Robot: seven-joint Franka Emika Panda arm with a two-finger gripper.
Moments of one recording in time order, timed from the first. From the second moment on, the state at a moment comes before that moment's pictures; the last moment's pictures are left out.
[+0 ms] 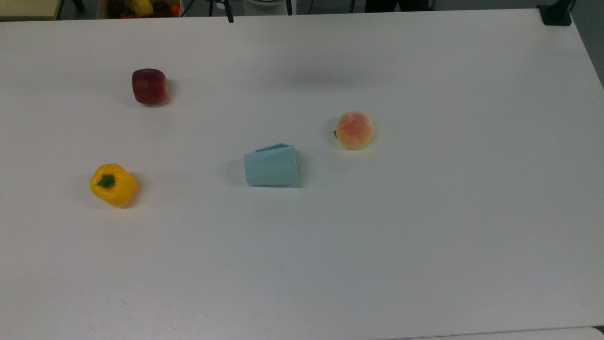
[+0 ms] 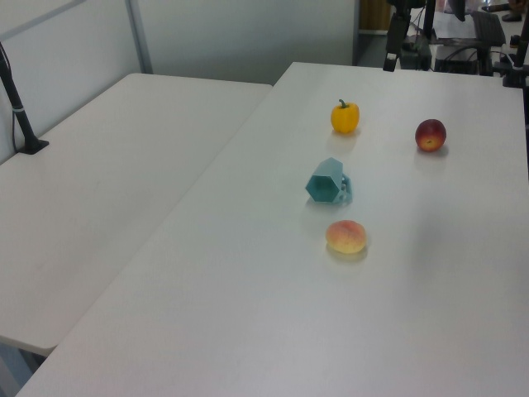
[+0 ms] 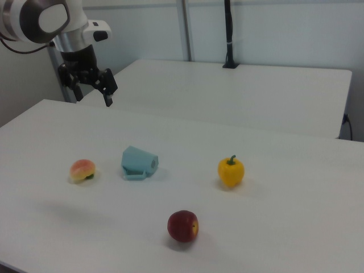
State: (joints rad) arm 0.11 -0.04 -0.04 -1.66 0.07 1.76 -0.09
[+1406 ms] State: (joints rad) arm 0.28 0.10 -0.04 -1.67 -0.17 1.87 0.26
